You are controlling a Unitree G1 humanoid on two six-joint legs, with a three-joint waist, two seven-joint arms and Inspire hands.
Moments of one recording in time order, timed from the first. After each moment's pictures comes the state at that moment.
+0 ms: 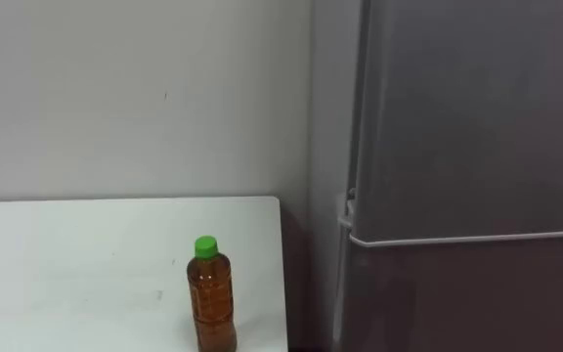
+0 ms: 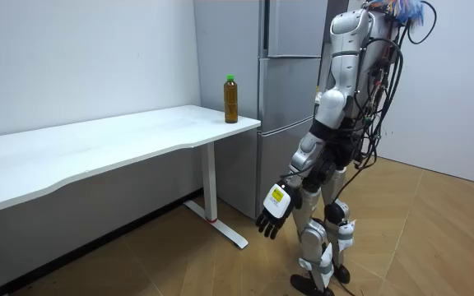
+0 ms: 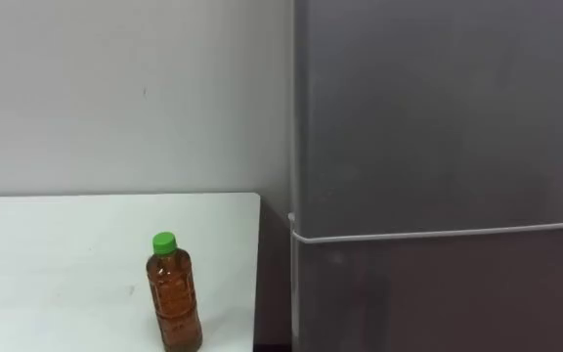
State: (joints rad) left arm 0.21 0.19 0.09 1.09 0.31 0.10 0.13; right arm 0.17 -0.22 0.00 1.20 0.46 0.00 0.20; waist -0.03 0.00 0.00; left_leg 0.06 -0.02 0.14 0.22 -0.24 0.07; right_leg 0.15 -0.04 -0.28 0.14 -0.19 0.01
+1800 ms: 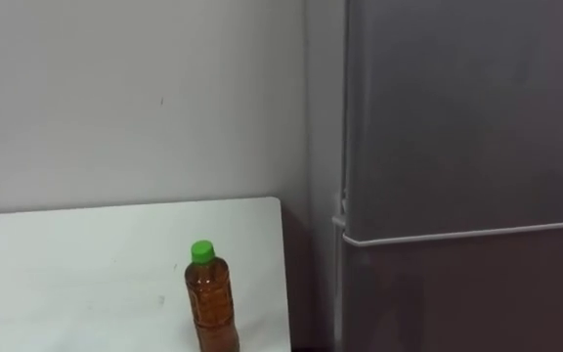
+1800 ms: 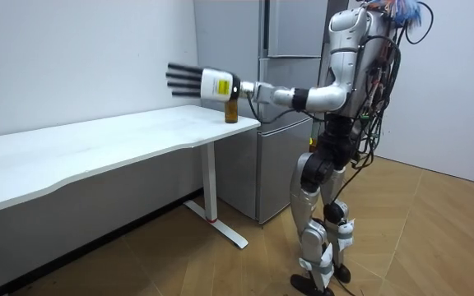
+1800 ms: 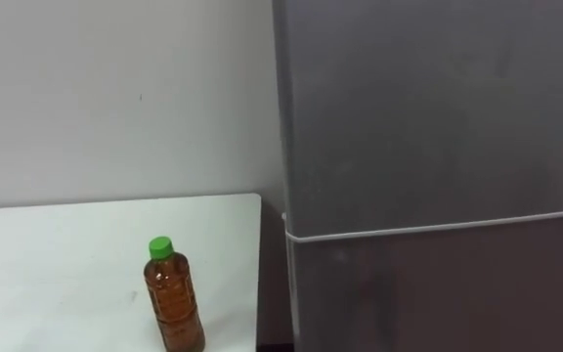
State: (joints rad) left arm 0.19 0.20 0.35 -0.14 -0.15 -0.09 0.53; right arm 0.26 -0.21 -0.17 1.07 0.31 -0.02 0.17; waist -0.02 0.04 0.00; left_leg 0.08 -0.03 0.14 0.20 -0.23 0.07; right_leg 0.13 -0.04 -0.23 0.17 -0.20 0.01
